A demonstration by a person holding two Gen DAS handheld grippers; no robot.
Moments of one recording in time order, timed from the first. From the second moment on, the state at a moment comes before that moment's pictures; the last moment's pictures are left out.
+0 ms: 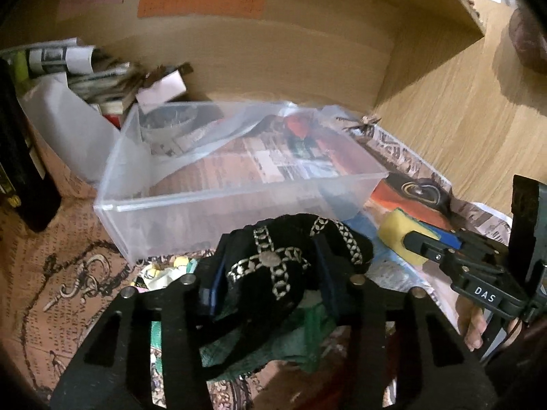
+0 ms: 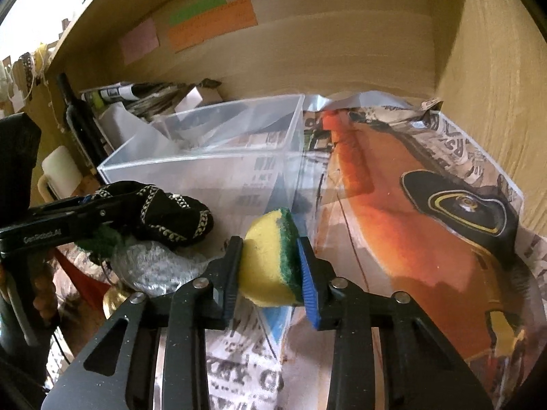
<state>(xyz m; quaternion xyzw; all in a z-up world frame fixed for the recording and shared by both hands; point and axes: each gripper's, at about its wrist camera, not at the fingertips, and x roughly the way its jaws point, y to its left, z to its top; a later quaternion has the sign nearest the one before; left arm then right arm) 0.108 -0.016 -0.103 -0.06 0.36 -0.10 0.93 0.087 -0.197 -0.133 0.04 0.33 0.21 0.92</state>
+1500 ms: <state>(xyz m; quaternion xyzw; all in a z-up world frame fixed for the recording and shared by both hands) 0.214 0.032 -0.062 -0.06 0.32 -0.03 0.95 0.191 -0.114 -0.077 -0.04 0.29 0.23 0.93</state>
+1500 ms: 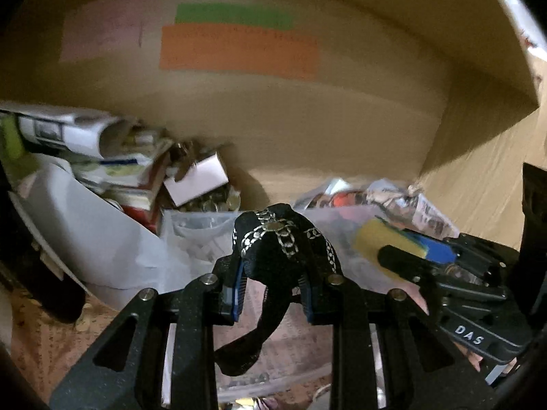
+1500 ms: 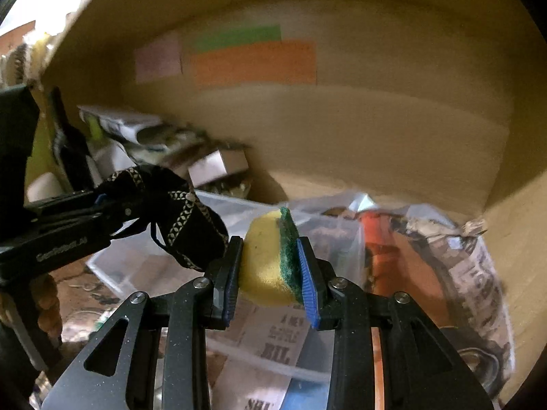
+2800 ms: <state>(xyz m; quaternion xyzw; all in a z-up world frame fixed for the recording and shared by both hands) 0.065 0.025 -0.051 -0.02 0.32 -0.04 0.95 0.078 -0.142 -0.057 -0.02 0.24 0.25 0.94</state>
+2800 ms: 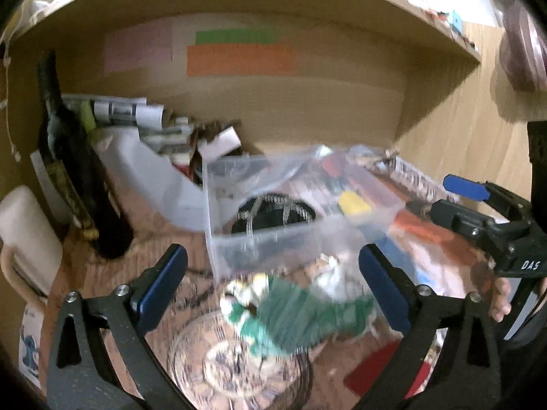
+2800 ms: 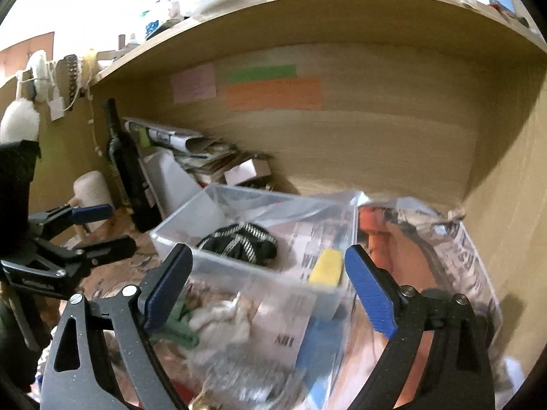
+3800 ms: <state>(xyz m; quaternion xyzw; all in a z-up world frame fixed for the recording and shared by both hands) 0.081 0.004 -0.111 -0.02 0.37 -0.07 0.93 0.071 -0.146 -0.148 0.02 0.37 0.26 0.89</state>
